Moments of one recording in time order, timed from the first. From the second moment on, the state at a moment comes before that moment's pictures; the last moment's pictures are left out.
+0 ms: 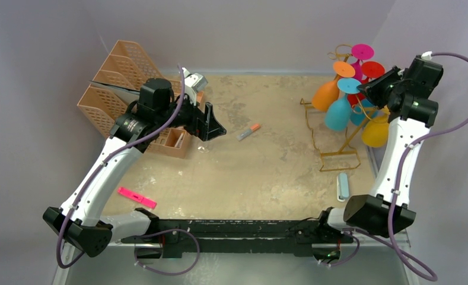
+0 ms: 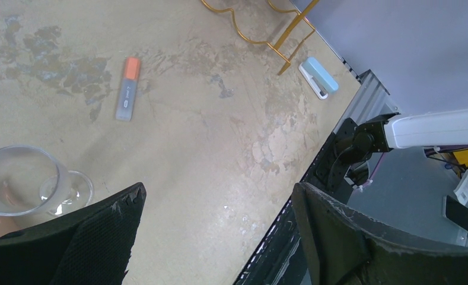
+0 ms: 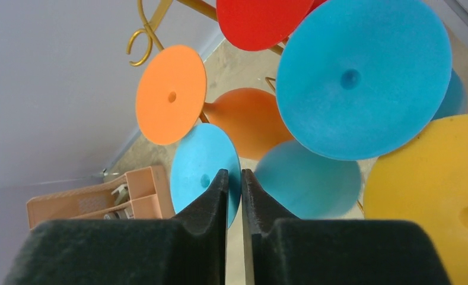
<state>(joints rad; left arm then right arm) -0.47 1.20 1.40 -0.68 0.55 -0.20 -0.42 1.36 1.70 -0.90 -0.32 0.63</state>
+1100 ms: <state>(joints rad) -0.47 1.20 1.41 -0.68 0.56 -0.21 -0.54 1.22 1.41 -0.58 -0.57 0.96</state>
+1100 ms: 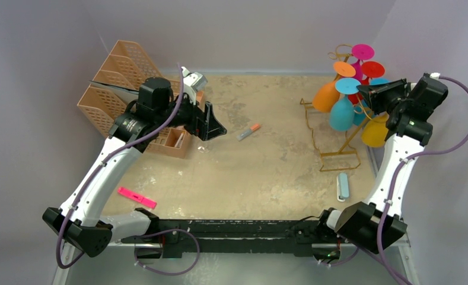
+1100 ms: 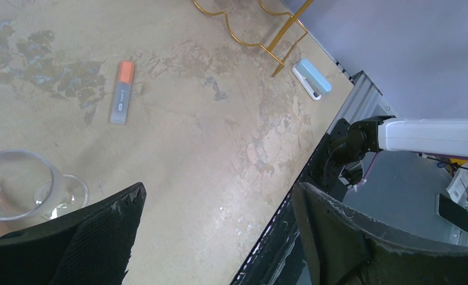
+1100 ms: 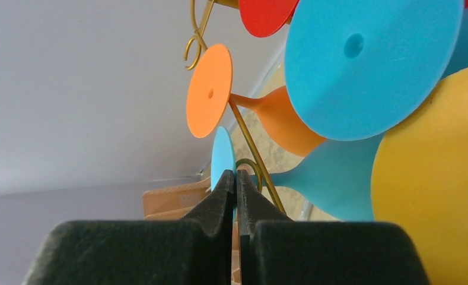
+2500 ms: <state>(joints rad) -0.47 1.20 1.41 -0.62 0.62 -0.27 -0.54 1.20 1.50 -0.56 -1.00 0.91</state>
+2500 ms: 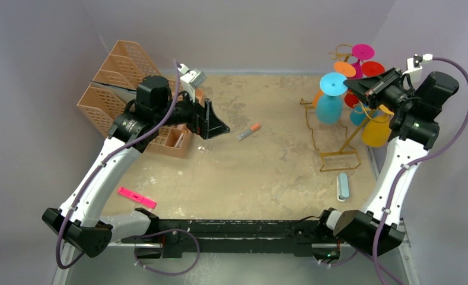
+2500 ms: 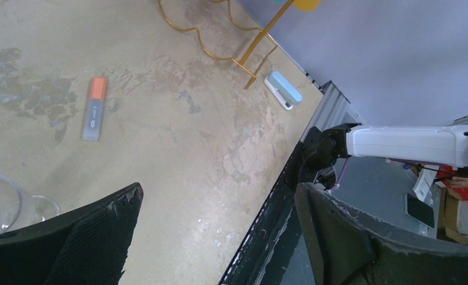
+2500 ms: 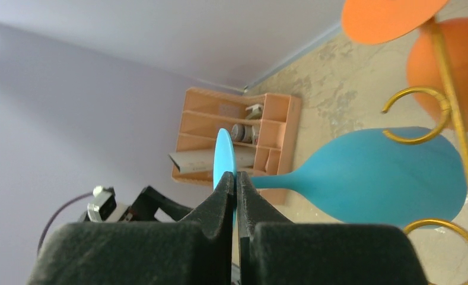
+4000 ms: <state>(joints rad) -0.48 1.34 1.32 -0.25 1.12 -0.55 0.41 1.23 1.43 -0.55 -0.81 0.48</state>
